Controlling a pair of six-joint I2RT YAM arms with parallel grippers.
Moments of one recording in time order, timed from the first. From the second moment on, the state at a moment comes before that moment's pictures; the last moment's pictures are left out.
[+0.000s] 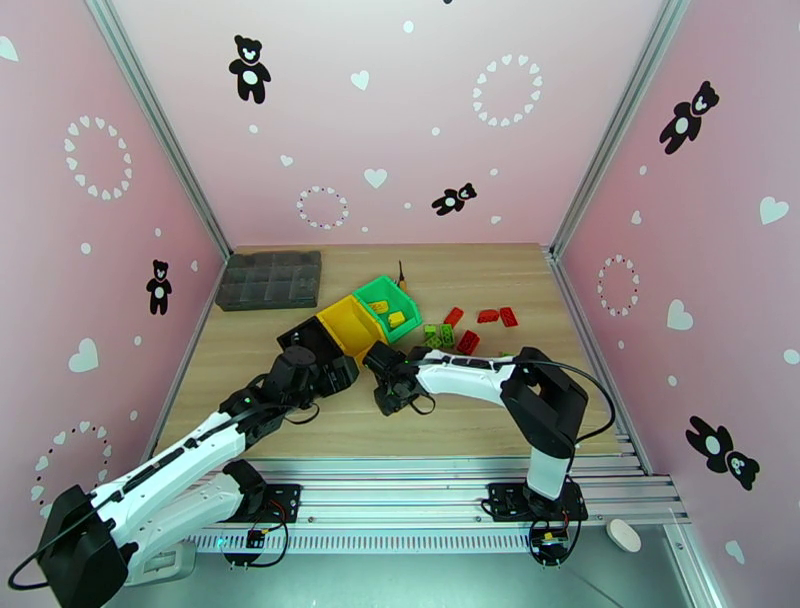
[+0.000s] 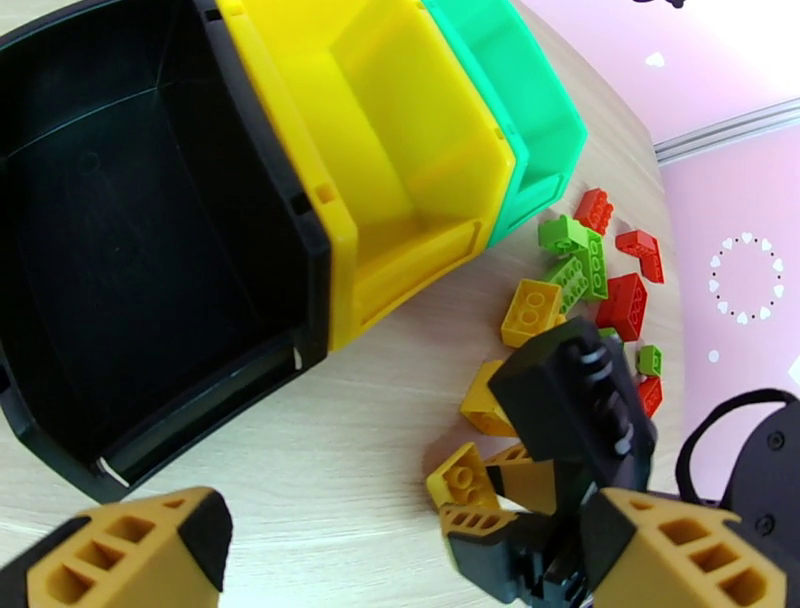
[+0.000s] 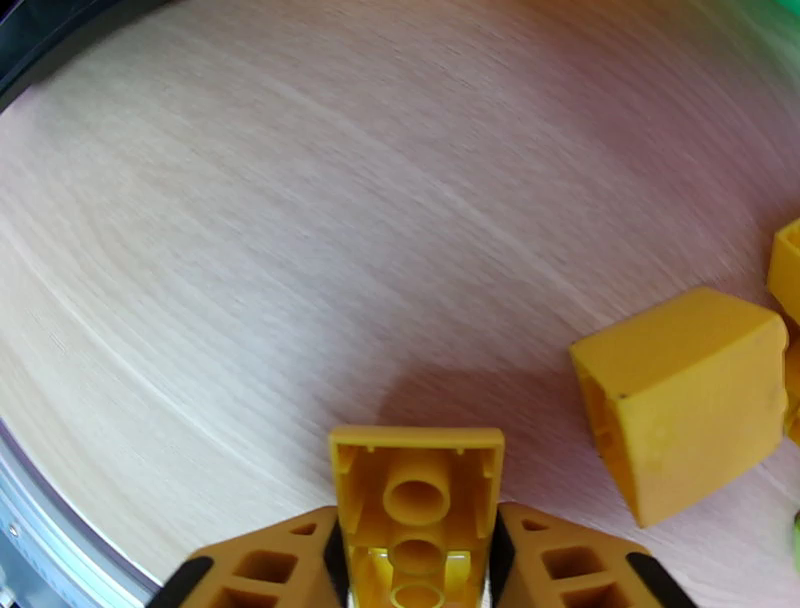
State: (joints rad) left arm -0.64 0.92 0.54 -0.31 -0.02 -0.92; right arm 0.99 1.84 1.16 -0.64 0.04 0.38
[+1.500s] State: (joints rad) left arm -0.48 1.38 0.90 -0.07 0.22 -0.90; right arm 0.61 2.09 1.83 -0.71 -0.08 0.31
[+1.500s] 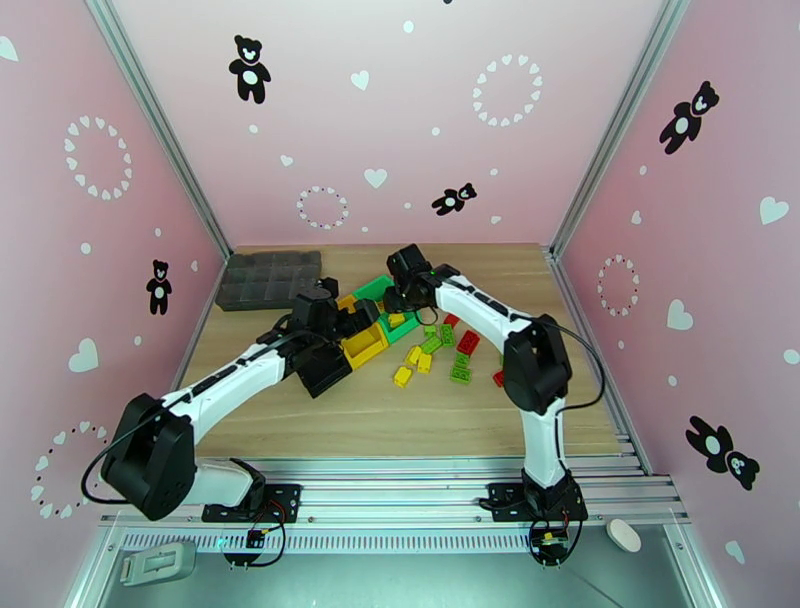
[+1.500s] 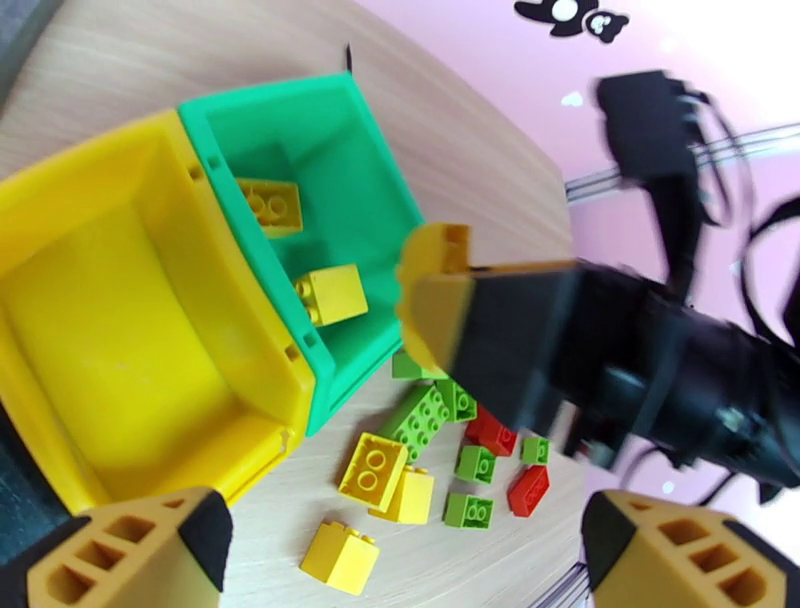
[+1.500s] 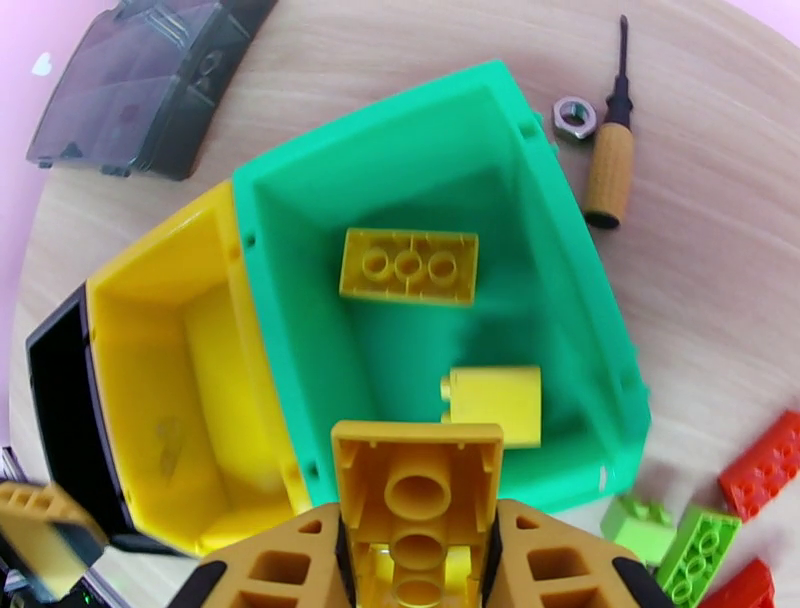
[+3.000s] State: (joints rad) left arm -0.59 1.12 0.62 -0.15 0.08 -0.92; right arm 0.83 1.69 1.16 -0.66 -0.02 0.32
